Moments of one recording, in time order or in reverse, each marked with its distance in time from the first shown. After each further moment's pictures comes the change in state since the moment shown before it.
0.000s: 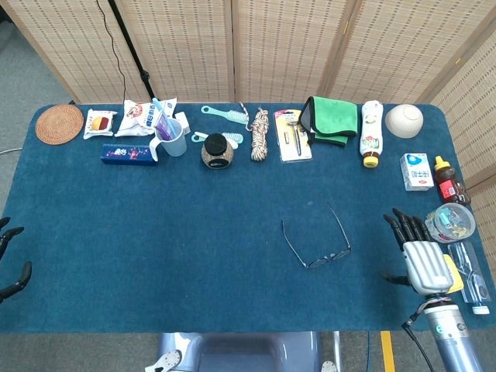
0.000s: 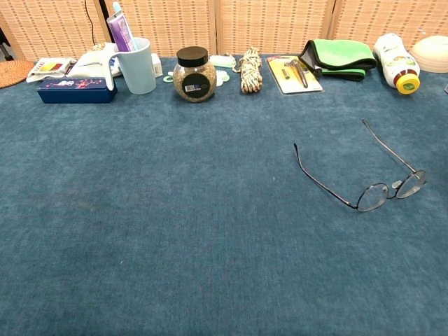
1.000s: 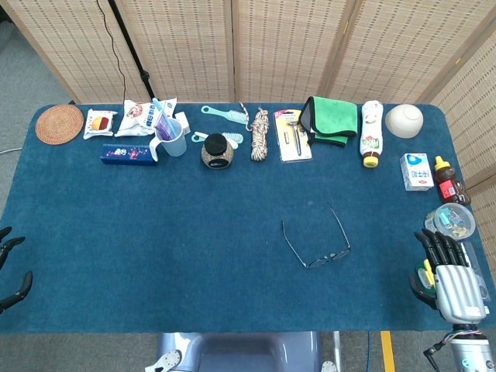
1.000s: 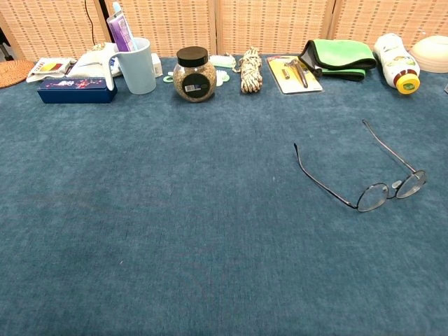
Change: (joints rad) left arm 0.033 -0.008 0.035 0.006 0.040 0.029 -0.041; right arm -0.169 0.007 -0.070 0.055 -0.144 0.260 0.094
